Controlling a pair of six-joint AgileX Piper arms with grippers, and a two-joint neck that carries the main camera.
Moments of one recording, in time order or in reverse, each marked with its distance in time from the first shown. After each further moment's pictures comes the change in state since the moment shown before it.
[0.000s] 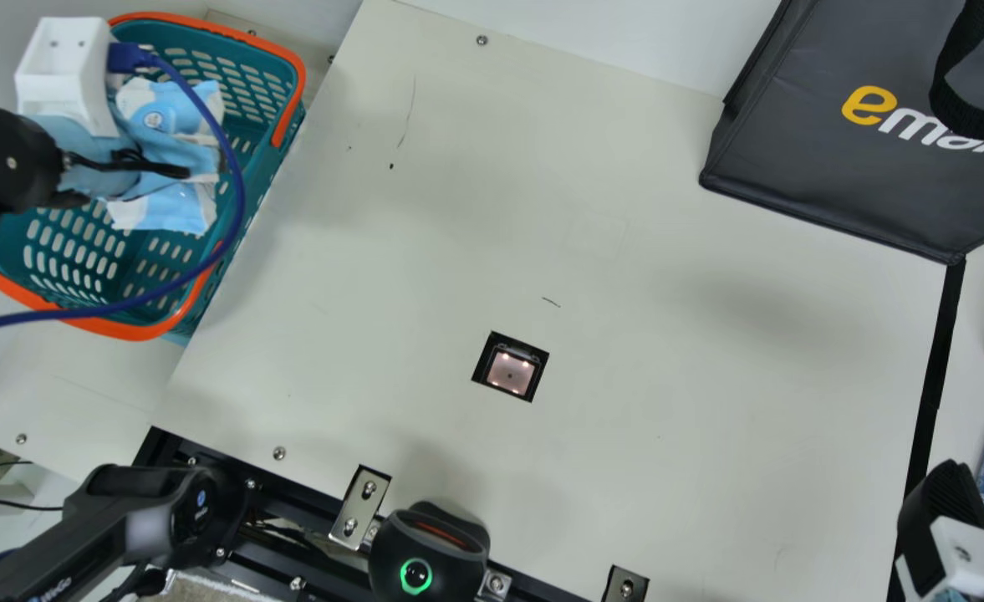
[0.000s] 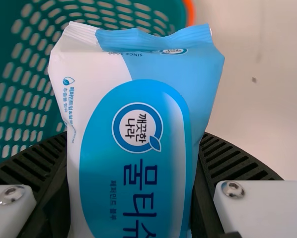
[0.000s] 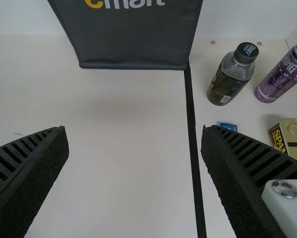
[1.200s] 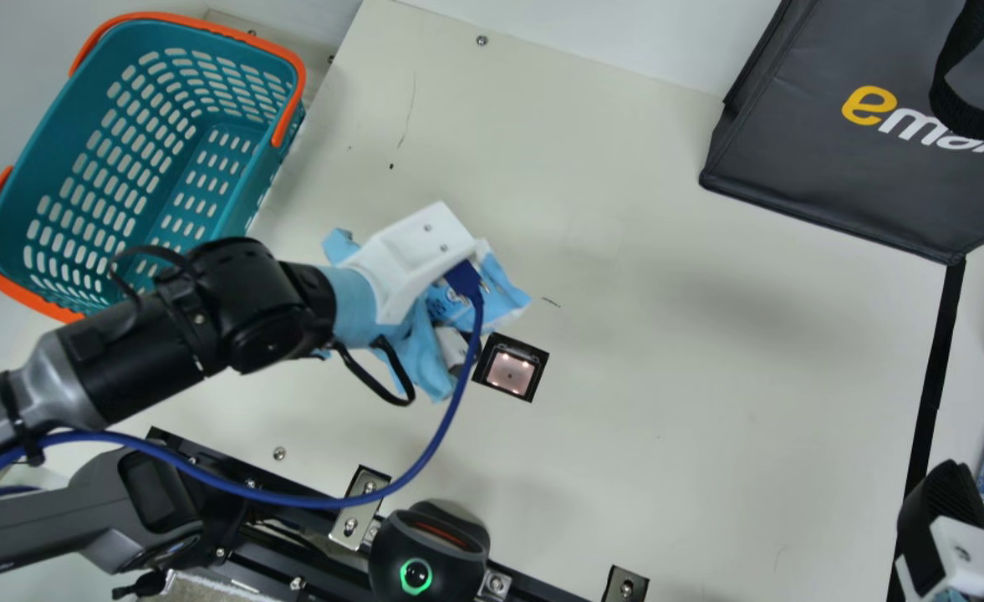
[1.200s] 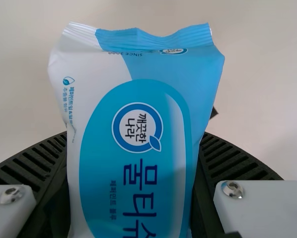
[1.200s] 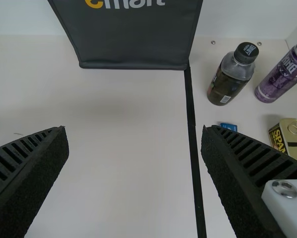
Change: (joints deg) left arm -51.4 5.6 5.1 -5.1 -6.5 0.9; right arm 0.0 0.0 0.0 0.0 0.0 0.0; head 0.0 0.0
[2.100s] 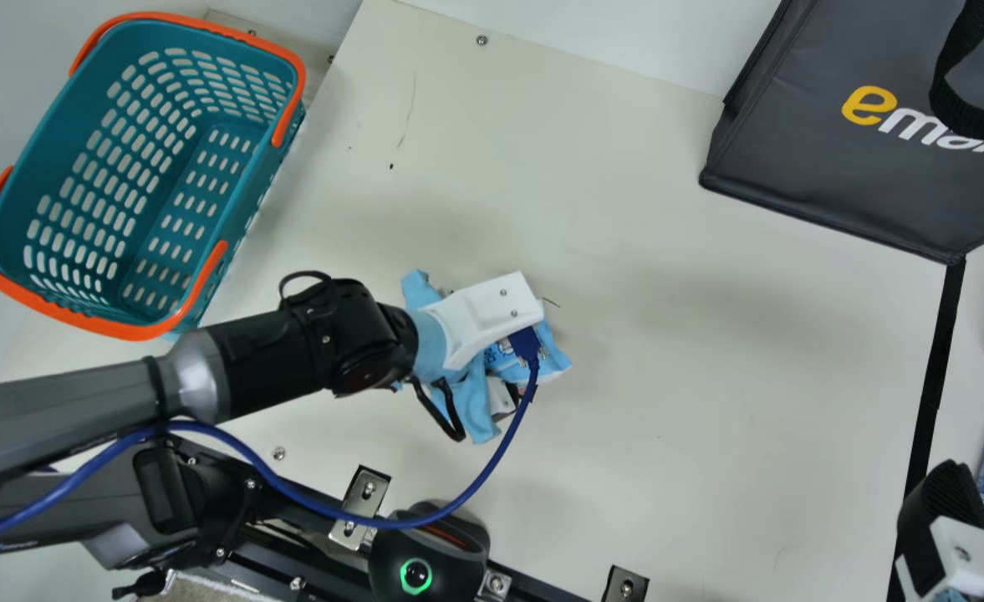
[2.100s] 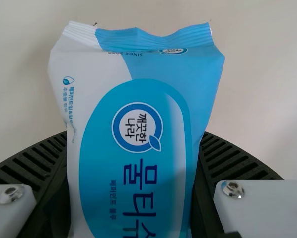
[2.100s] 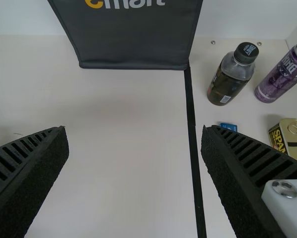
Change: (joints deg) left arm -5.7 11.8 3.6 -4.8 -11.5 8.2; right arm 0.0 0.0 0.0 0.0 0.0 0.0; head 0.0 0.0
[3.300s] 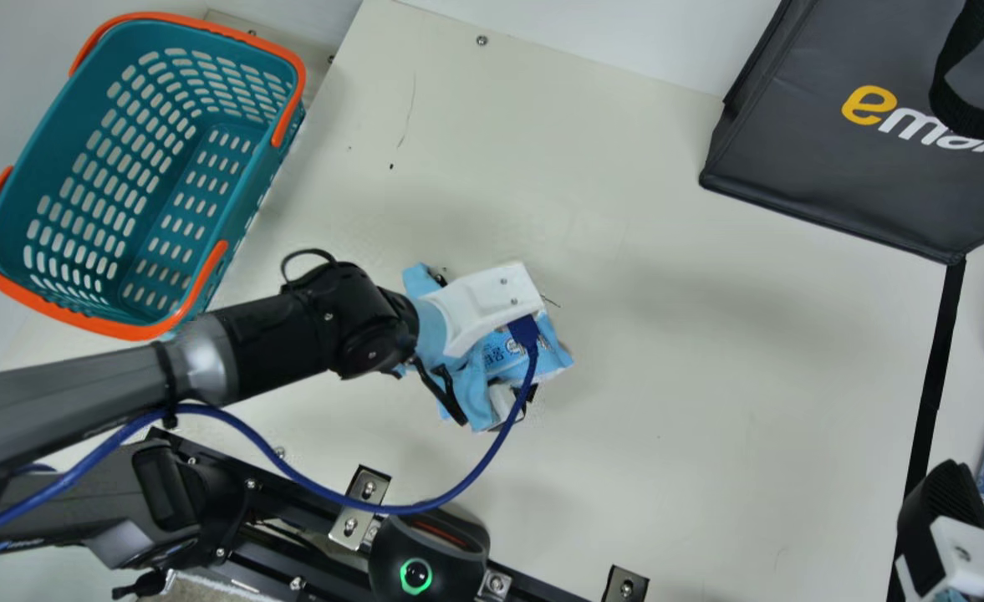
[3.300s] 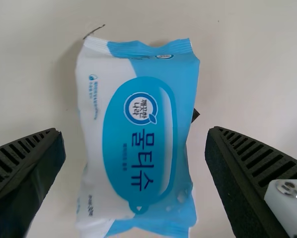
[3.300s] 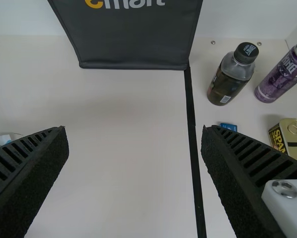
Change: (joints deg) left arm 3.5 -0.4 -1.1 -3.7 2.2 4.8; right arm 0.0 0.0 0.0 0.0 0.0 0.0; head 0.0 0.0
